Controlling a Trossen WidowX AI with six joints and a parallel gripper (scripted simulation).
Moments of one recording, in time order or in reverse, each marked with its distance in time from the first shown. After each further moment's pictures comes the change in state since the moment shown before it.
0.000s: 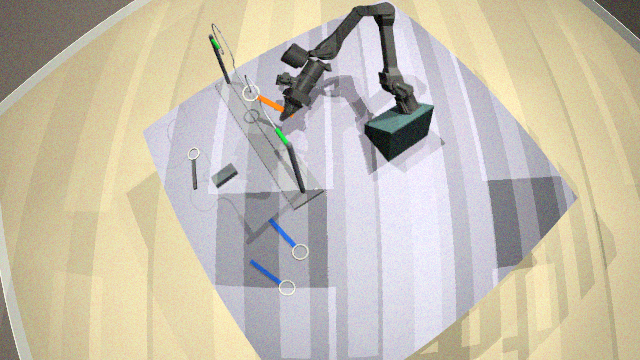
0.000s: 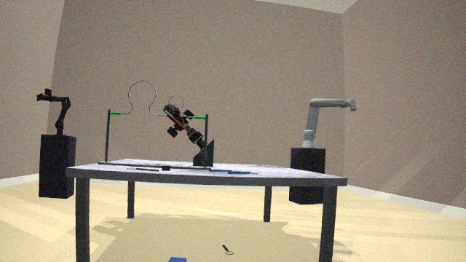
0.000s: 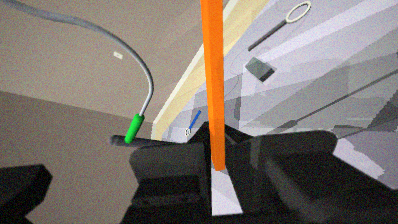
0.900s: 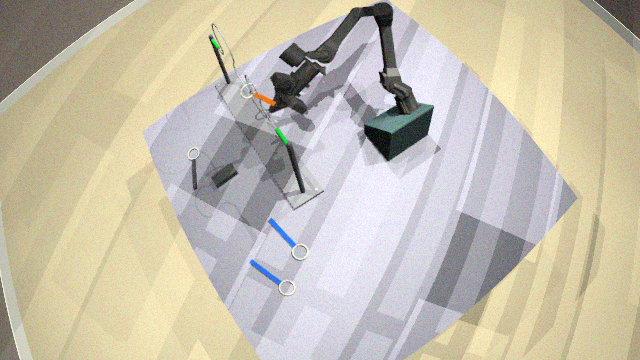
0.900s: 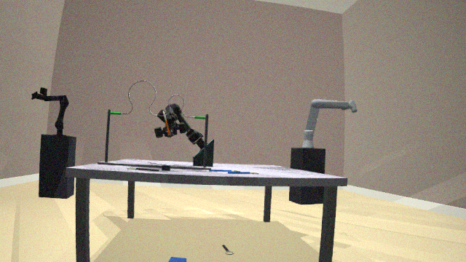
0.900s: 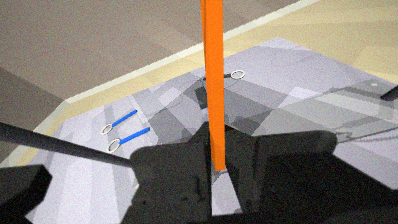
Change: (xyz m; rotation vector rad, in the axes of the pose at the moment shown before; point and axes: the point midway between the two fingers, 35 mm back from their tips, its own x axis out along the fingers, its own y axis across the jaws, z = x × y) arm -0.004 -0.087 0.027 -0.552 -0.073 -0.311
